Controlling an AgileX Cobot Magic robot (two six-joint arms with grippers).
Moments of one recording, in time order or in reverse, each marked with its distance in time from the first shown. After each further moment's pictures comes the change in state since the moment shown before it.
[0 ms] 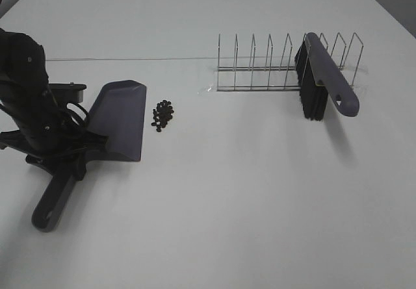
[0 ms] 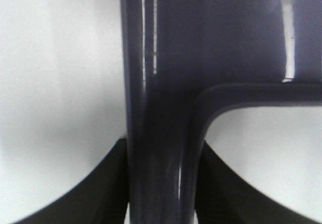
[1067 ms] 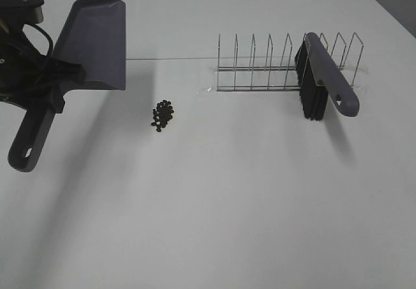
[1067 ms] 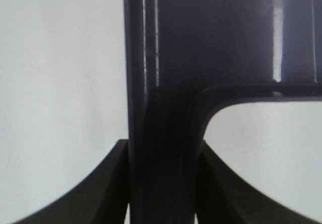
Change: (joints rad) left arm 0.000 -0.340 0.006 0.094 0.024 -0.092; right arm 0.000 0.198 -0.023 0.104 -0.184 0.000
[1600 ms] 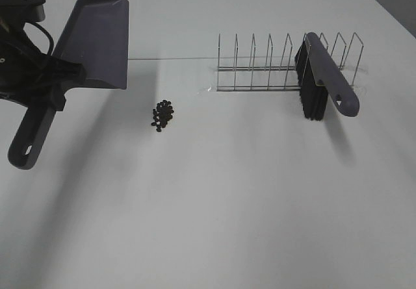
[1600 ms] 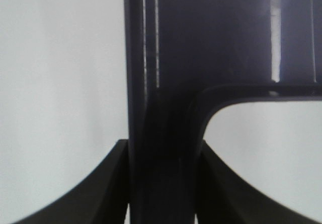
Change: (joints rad) left arm 0.000 0.000 0.000 0.003 -0.016 0.022; right arm 0.000 0.890 -0.450 0.152 -0.194 -0.142
